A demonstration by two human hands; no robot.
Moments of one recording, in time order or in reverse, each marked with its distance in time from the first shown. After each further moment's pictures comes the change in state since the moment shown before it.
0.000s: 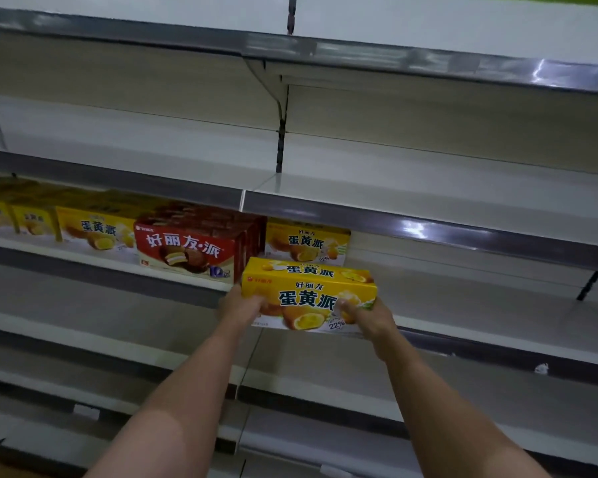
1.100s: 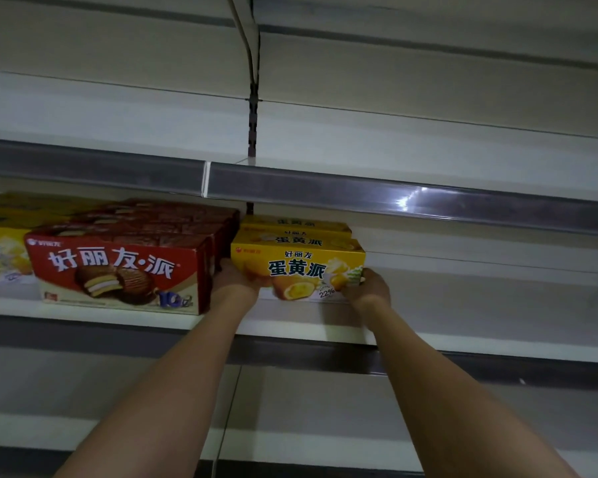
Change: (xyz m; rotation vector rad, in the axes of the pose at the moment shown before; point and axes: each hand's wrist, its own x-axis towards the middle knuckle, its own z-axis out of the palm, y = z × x) left_hand 0.191 0.007 0.055 0.400 0.100 0.212; right_hand 0.166 0.029 0.046 -0.408 0.307 0.016
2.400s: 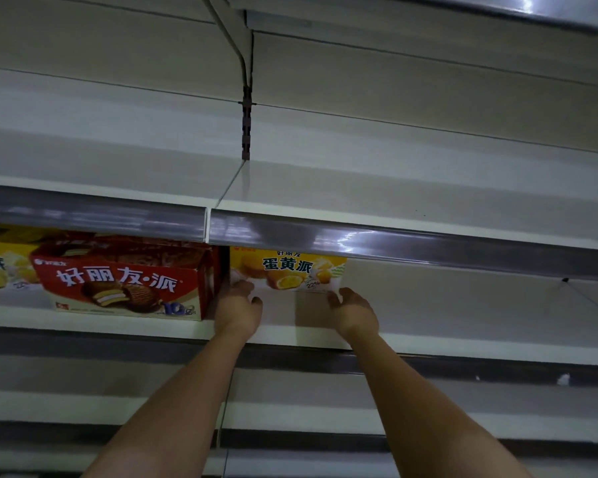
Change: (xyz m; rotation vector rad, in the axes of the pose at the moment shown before) left_hand -0.036 0.003 -0.011 0.093 -0.092 0.132; right_hand -0.039 -0.020 -0.017 -0.373 -0.153 0.026
